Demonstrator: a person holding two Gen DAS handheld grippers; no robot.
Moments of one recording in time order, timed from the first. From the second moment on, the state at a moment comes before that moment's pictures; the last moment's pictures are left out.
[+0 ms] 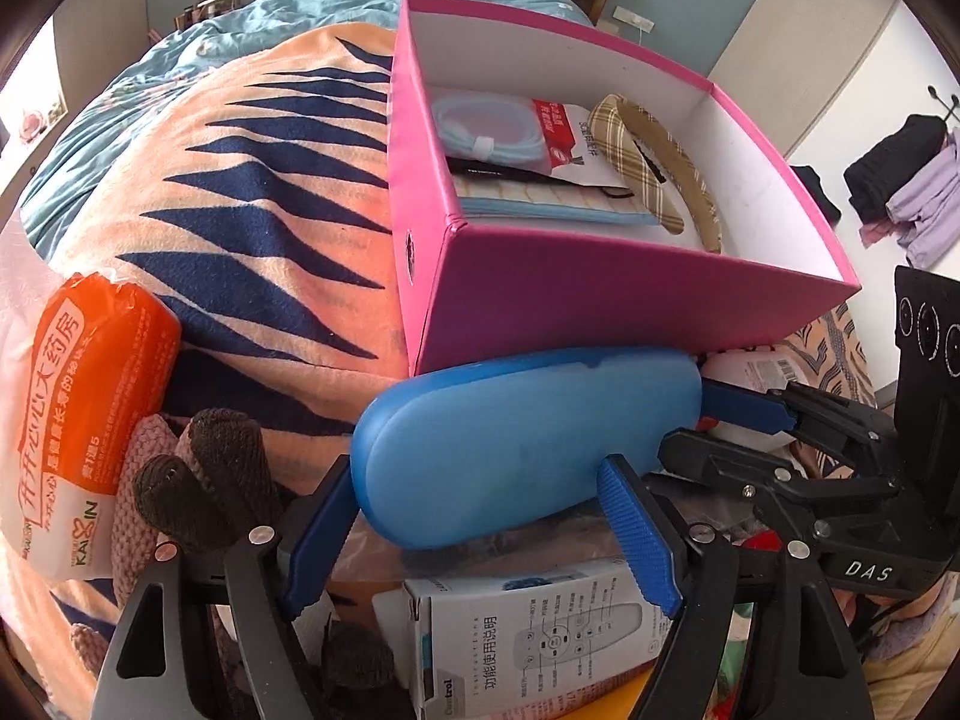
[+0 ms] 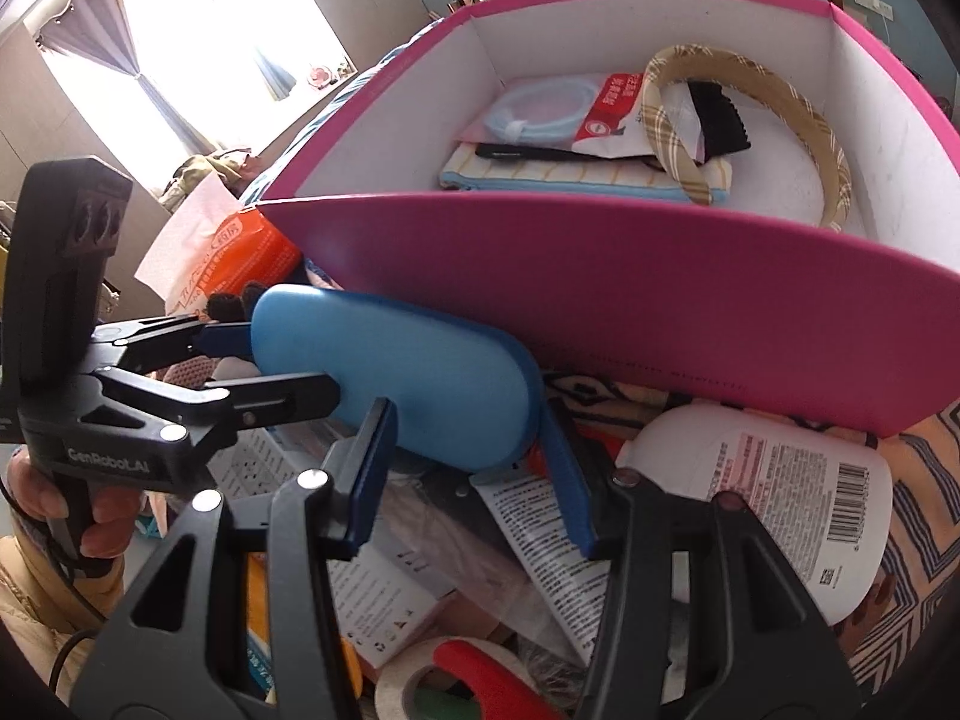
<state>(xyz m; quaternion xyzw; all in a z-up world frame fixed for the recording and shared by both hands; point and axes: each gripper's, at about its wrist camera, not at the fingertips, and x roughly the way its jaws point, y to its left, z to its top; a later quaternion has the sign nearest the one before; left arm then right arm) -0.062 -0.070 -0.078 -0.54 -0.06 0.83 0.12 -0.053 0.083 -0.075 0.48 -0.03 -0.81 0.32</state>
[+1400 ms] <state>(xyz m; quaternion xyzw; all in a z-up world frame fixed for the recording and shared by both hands) -0.038 -0.040 -0.001 -0.45 -0.09 0.87 0.15 -0.013 0.125 0.004 0.37 -0.01 -0.87 0.32</state>
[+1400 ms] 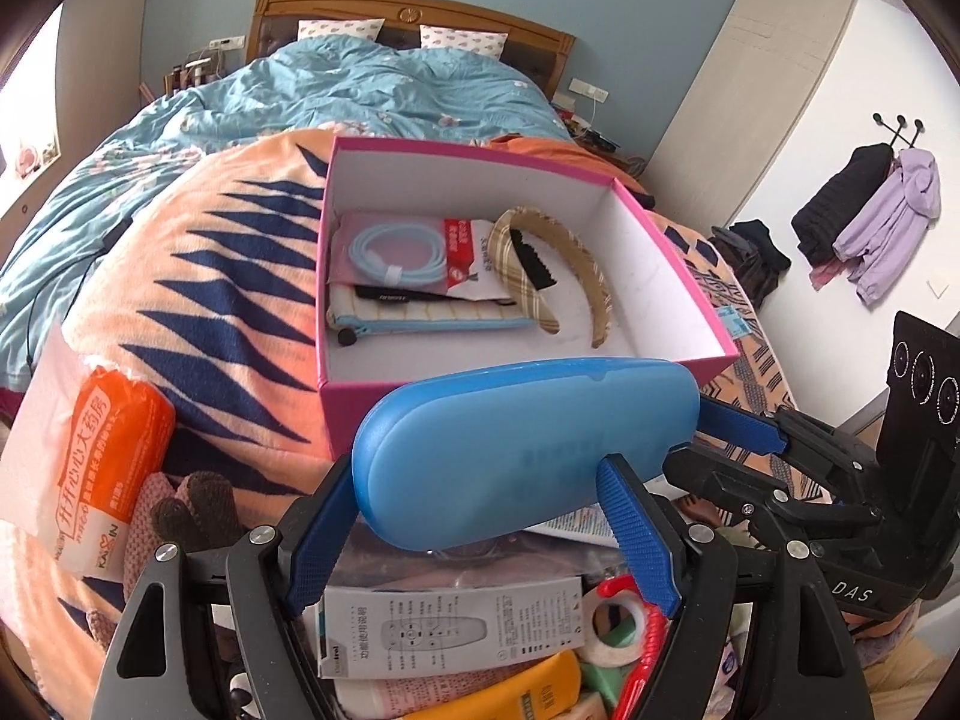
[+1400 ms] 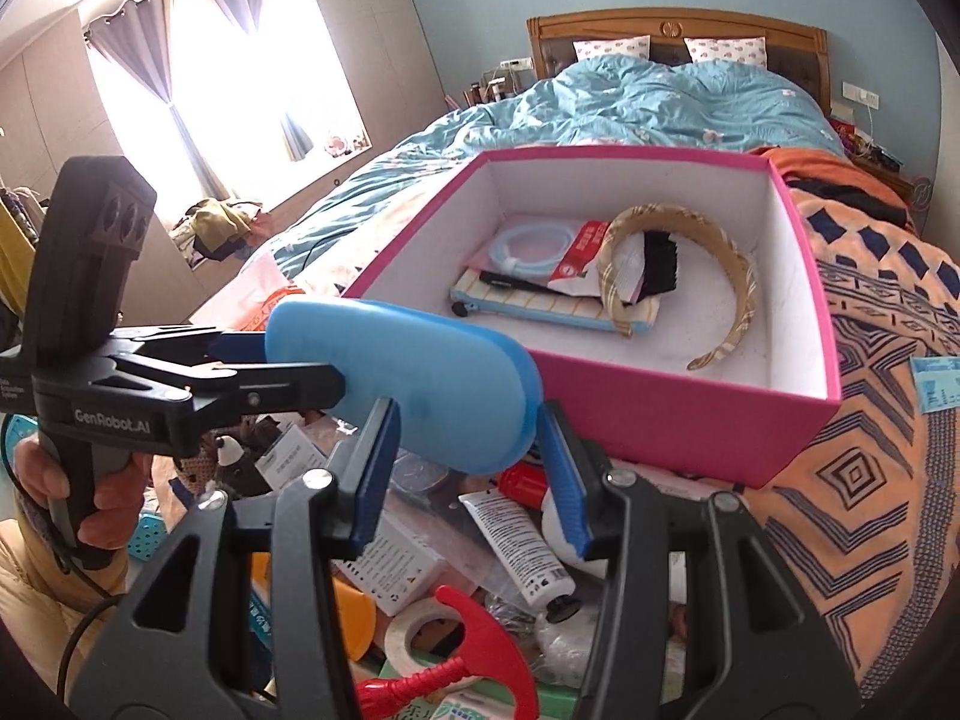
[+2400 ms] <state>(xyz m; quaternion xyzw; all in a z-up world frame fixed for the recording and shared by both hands) -0.064 -0.027 0.037 -0.40 -0.08 0.90 0.15 -0.031 0.140 0.035 0.34 -0.02 -0.89 0.31</state>
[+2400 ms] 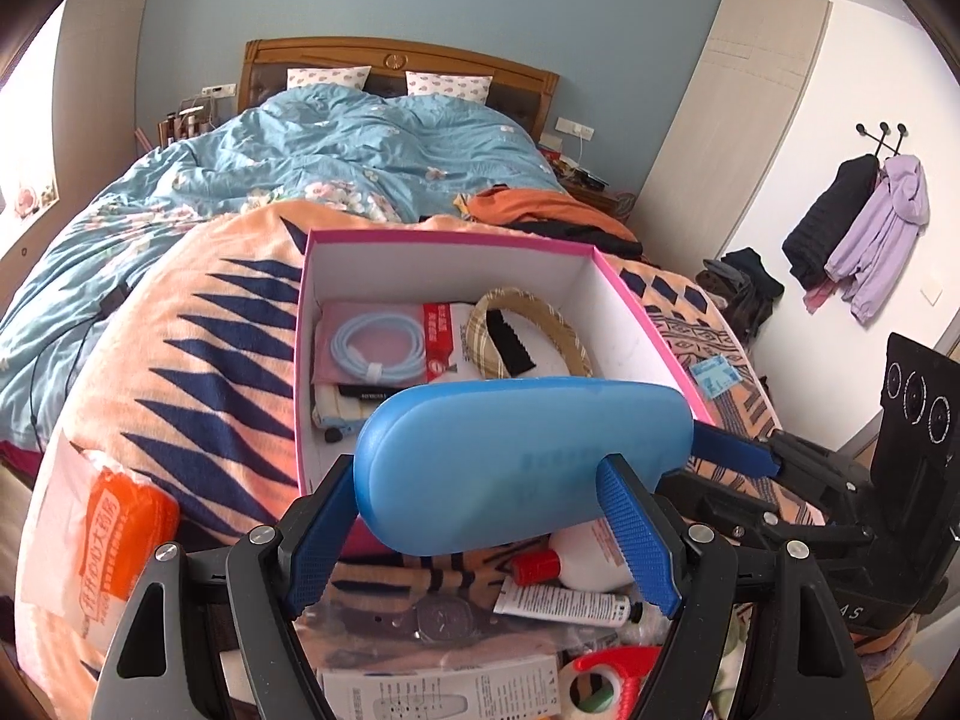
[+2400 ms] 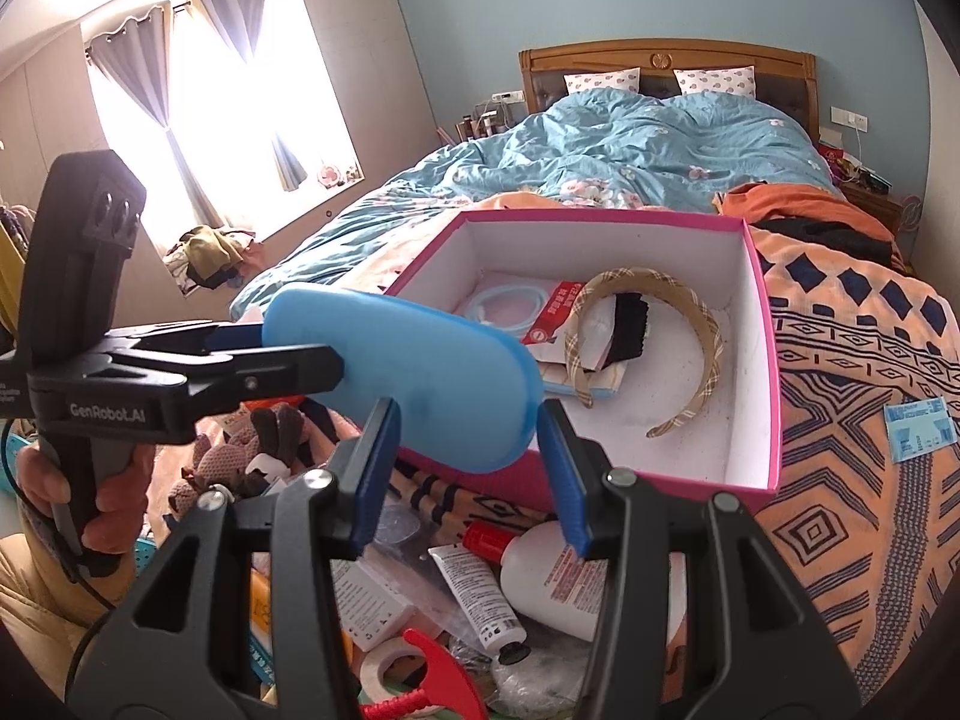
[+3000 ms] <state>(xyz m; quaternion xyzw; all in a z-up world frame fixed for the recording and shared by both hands) -0.080 -0.028 0.050 -0.39 -0.08 0.90 0.15 -0.047 0.140 0.052 0.32 -0.02 -0.89 0.32</state>
